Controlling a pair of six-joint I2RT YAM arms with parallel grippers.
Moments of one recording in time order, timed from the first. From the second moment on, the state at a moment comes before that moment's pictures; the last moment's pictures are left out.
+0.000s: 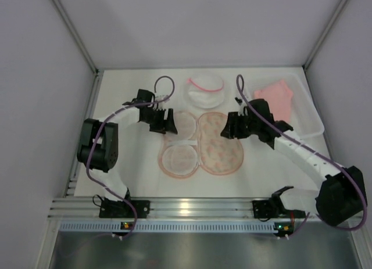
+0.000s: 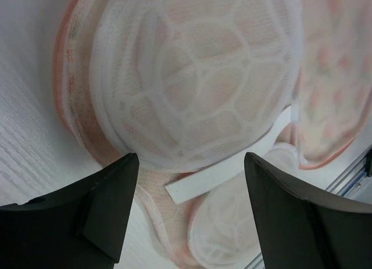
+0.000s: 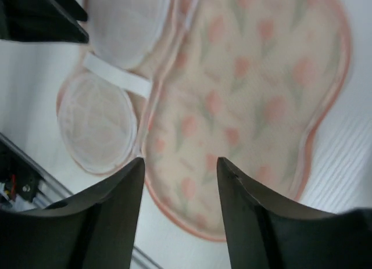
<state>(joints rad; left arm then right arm) -0.22 1.81 1.13 -0.45 0.57 -0.10 0.45 1.23 0.79 -0.35 -0.27 0.39</state>
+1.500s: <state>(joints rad) -0.22 1.47 1.12 -0.45 0.67 -0.08 -0.31 2.20 1.86 -0.75 -0.57 -0.30</state>
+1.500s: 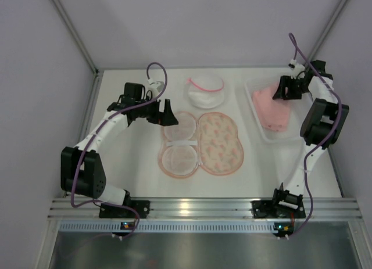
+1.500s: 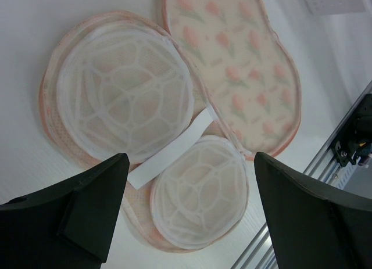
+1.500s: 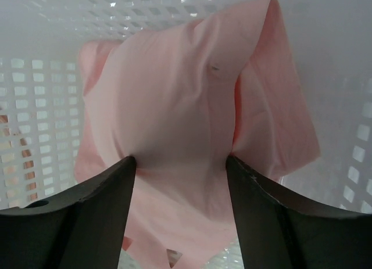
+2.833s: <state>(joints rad) -0.22 1.26 1.16 -0.46 0.68 -0.04 -0.40 1.52 1.73 -0.29 -1.19 0.50</state>
